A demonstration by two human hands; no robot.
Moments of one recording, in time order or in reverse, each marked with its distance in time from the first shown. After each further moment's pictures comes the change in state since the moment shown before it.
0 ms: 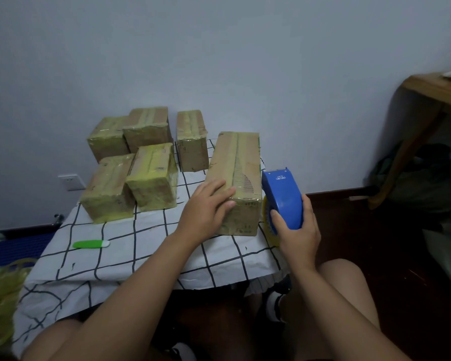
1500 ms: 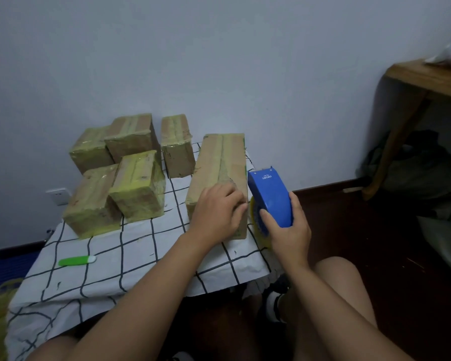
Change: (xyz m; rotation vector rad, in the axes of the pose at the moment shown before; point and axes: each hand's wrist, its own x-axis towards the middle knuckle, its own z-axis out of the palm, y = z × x) left_hand 0.029 0.048 0.024 0.148 0.058 0.196; right_hand 0.009 0.002 -0.005 0.078 -0.029 0.022
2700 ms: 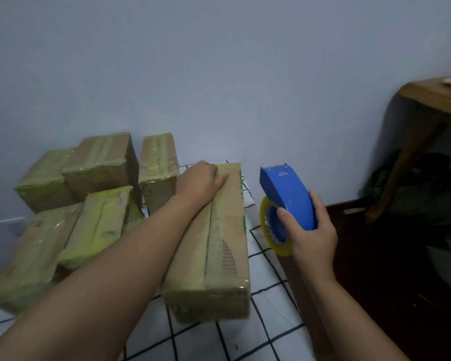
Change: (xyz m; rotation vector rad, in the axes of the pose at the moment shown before) left_hand 0.183 -0.138 0.057 0.146 -0.259 -0.363; right_hand 0.132 -0.015 0.037 0.100 0.088 0.009
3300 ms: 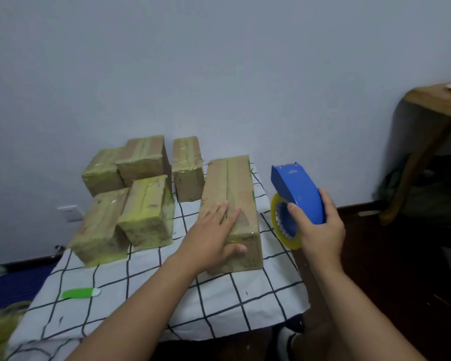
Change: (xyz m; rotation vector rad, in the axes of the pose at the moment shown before) left_hand -0.197 0.020 -0.043 0.158 -0.312 0.212; right_hand -0.055 -0.038 -0.042 0.032 -0.021 -0.020
